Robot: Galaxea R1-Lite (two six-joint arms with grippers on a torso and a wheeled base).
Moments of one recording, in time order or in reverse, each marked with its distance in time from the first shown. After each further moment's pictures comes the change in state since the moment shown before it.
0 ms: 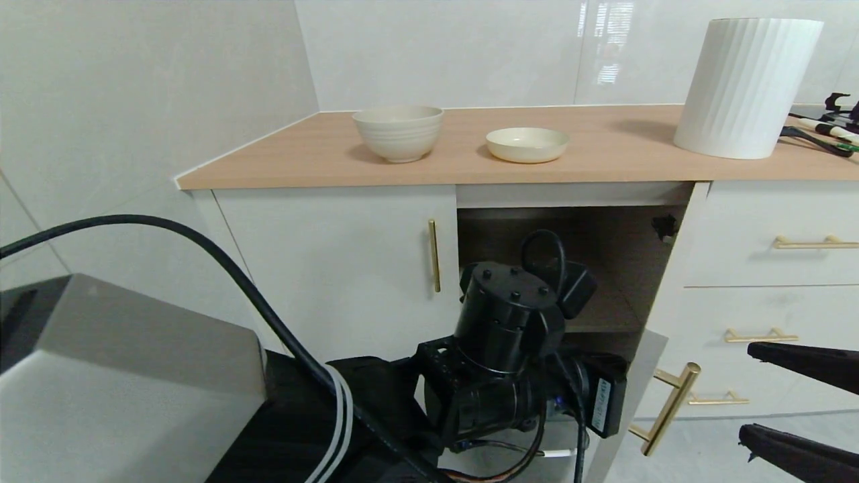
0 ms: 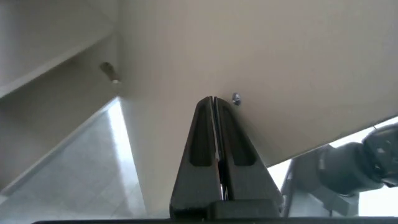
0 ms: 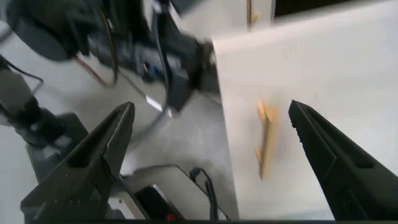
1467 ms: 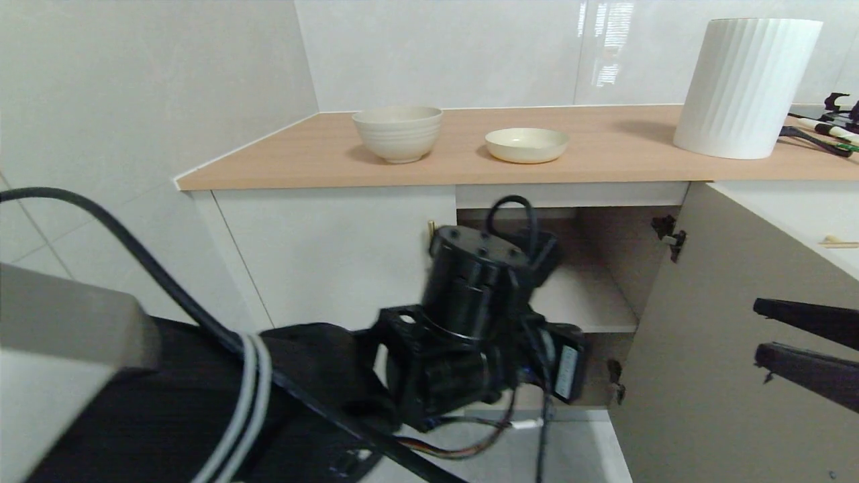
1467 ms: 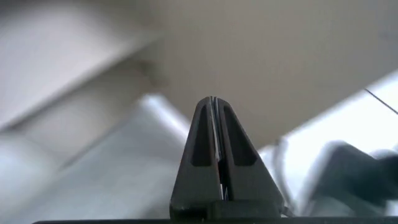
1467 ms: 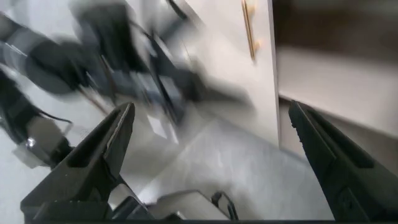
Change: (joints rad) left arm 0.063 -0.128 0.006 0.180 0.144 0.062; right arm -0.056 0.061 -0.106 -0.006 0.043 0.129
